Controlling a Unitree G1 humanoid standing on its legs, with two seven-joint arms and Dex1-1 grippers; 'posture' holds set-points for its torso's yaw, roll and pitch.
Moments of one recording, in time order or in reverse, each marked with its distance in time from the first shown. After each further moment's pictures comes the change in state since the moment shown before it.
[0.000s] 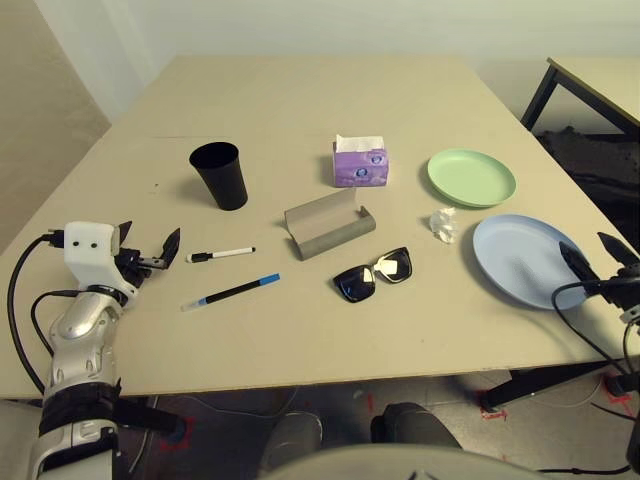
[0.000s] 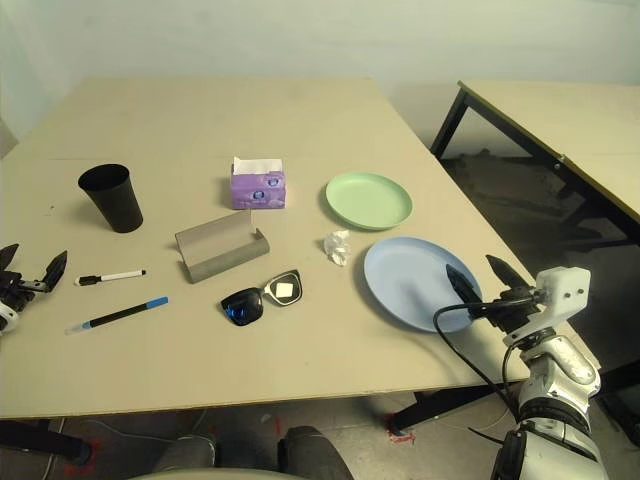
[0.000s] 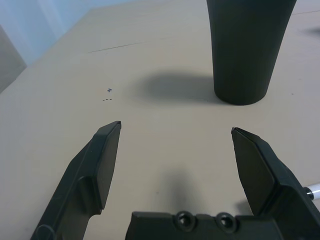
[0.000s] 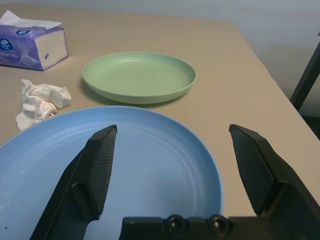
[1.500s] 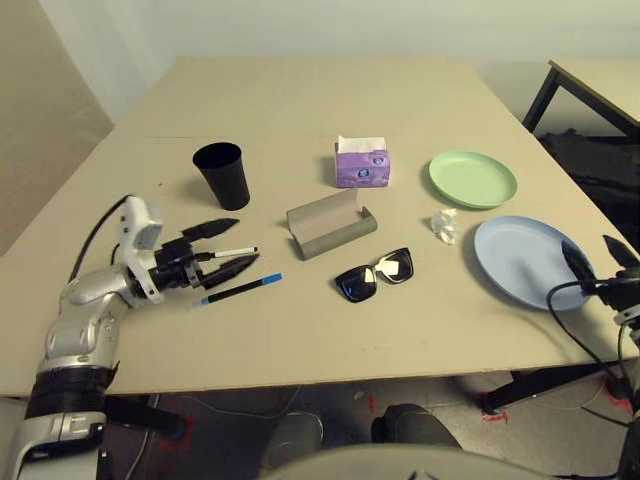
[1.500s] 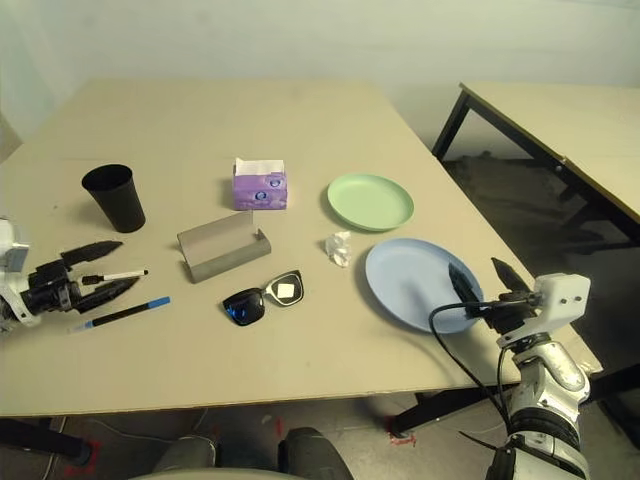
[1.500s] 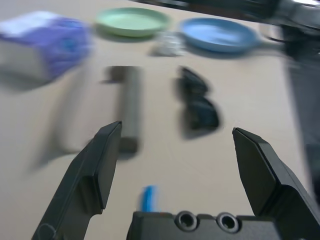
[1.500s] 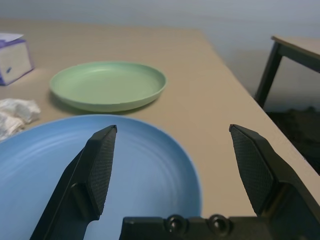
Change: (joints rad) left arm -0.047 0.125 -0.290 -0.320 -0.287 0.292 -0.896; right arm 0.100 0.064 -0.013 -0.219 0.026 0.087 -0.235
